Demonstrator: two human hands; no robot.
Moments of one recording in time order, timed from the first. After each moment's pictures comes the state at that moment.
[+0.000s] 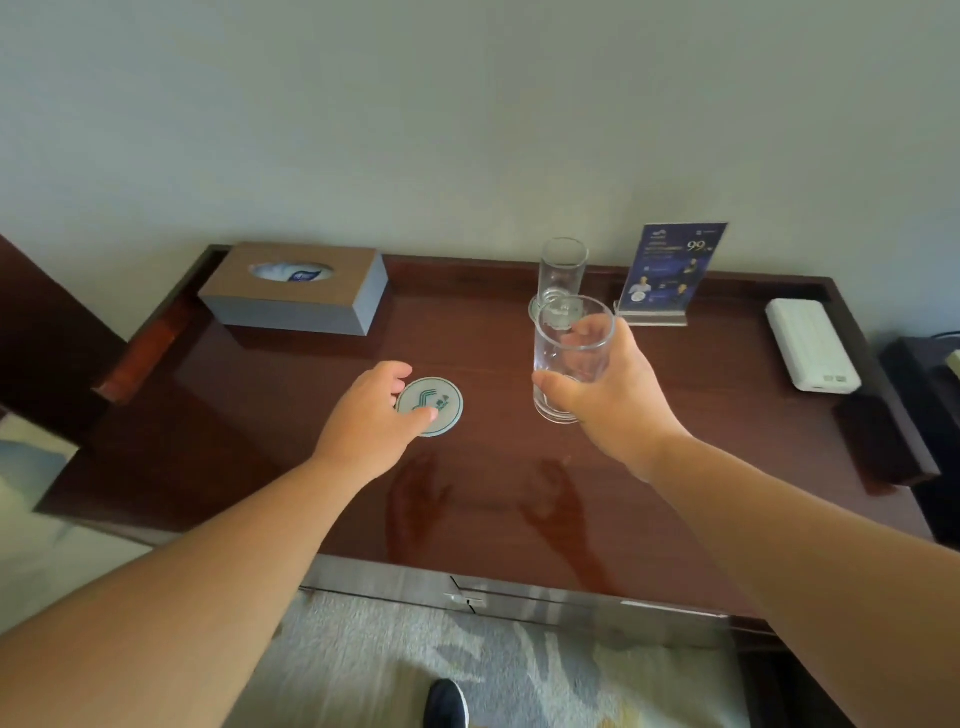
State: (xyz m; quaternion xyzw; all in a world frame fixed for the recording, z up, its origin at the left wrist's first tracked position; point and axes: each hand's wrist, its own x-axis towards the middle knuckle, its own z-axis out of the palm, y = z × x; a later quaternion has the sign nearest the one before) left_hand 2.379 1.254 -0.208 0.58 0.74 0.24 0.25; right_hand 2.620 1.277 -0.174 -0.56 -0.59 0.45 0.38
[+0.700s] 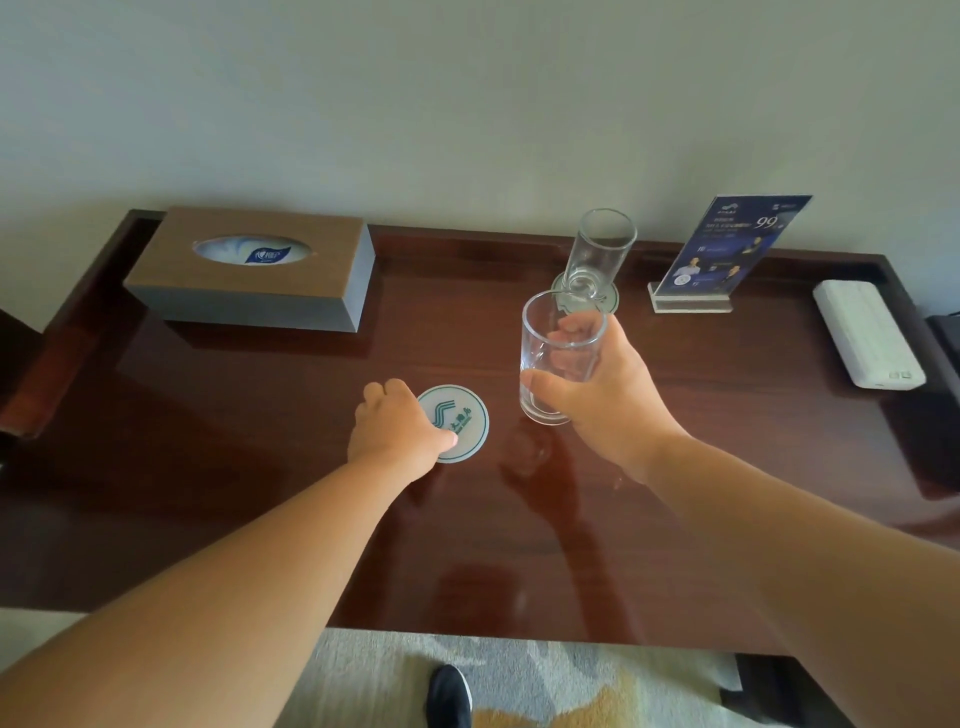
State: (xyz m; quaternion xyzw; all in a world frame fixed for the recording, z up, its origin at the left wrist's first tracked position) left_hand 2.358 1.330 -0.277 0.53 0.81 0.05 0.25; right_hand 2.554 1.330 -0.209 -0.60 -0.56 0.46 0.35
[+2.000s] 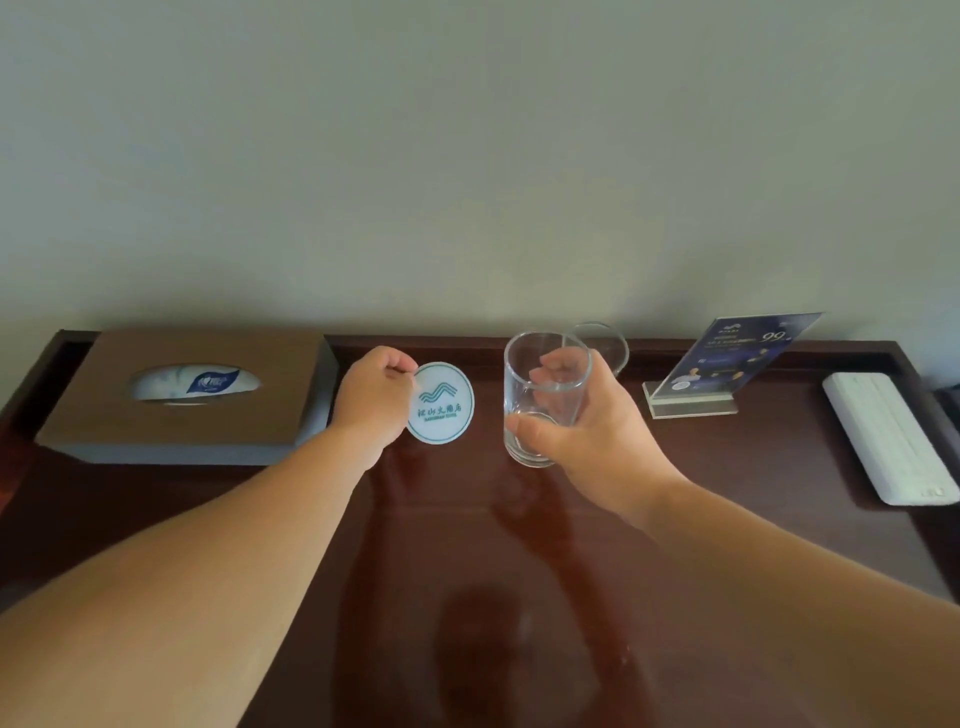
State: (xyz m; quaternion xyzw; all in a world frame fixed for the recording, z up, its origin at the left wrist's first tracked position) left_hand 2.351 1.505 -0.256 0.44 0.73 0.36 0.38; right_hand 2.562 1.438 -0.194 -0.60 -0.57 0.45 0.34
